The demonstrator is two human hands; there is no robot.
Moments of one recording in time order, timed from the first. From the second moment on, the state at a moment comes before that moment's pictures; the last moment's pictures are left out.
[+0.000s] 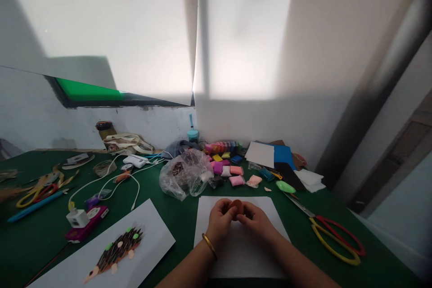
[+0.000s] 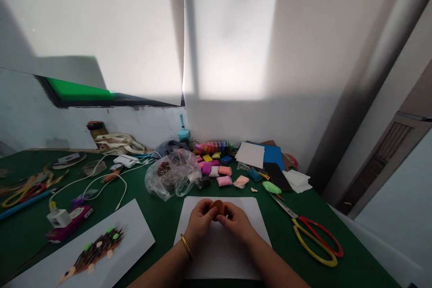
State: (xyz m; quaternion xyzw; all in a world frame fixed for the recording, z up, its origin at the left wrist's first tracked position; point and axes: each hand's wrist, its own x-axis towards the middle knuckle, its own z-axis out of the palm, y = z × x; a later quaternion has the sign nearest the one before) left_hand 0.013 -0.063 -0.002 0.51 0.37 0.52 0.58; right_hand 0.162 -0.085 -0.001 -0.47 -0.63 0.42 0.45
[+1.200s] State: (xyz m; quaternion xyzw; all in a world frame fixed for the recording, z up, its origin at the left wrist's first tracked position) left_hand 0.007 -0.059 0.000 0.61 0.41 0.49 0.48; right_hand 0.161 -0.086 -0.001 -0.50 -0.61 0.38 0.47
